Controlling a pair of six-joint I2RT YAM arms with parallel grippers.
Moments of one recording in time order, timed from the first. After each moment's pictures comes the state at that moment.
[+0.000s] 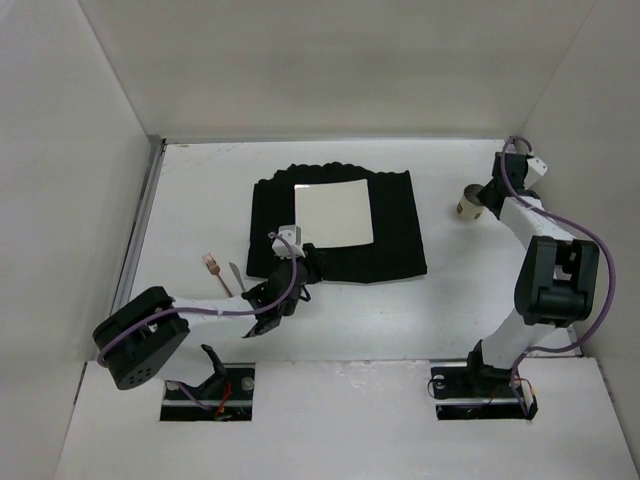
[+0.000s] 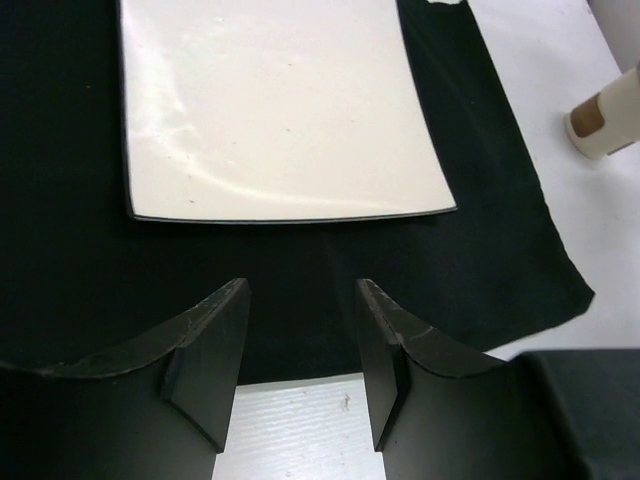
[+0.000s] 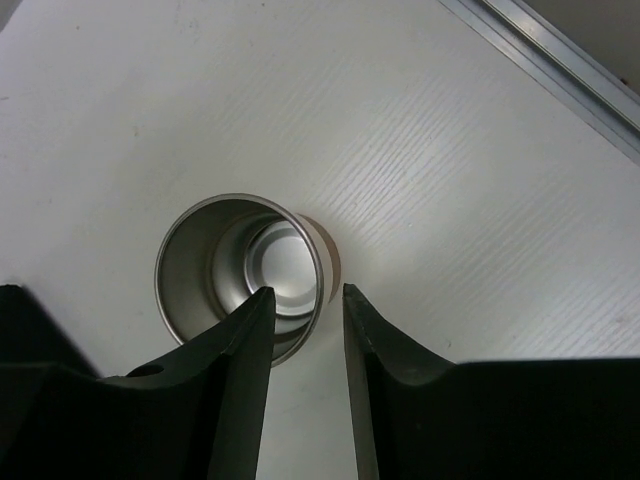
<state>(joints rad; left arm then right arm) -0.95 1.34 0.41 0.62 -0.61 -0.62 -0.14 1.68 1.17 -0.21 0.37 0.59</state>
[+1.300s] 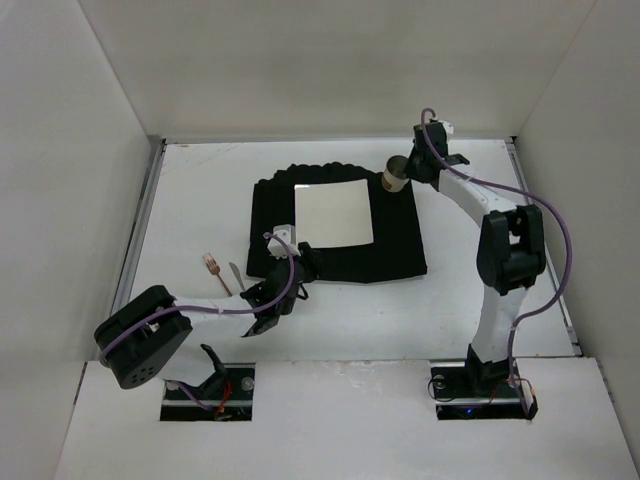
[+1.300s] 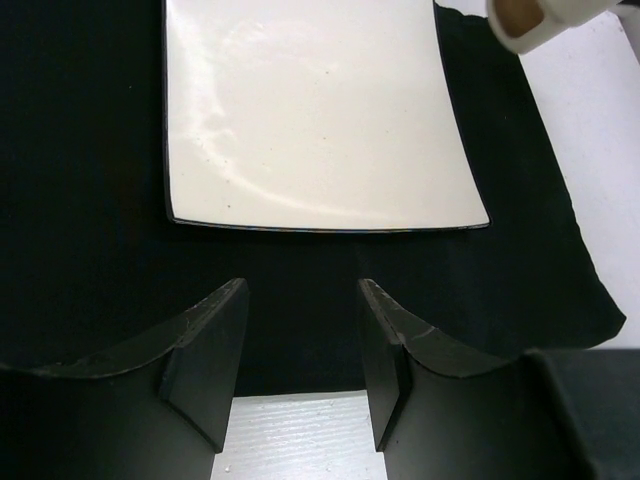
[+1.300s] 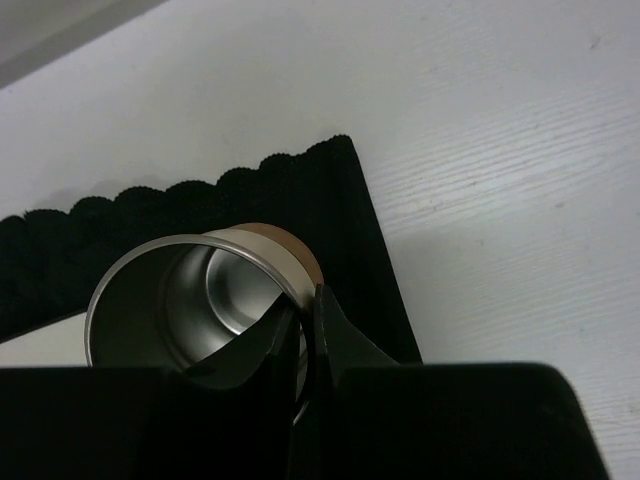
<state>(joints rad) -0.91 1.35 0.39 0.64 -0.63 -0.64 0.23 1.97 1.61 -0.32 0.25 0.51</state>
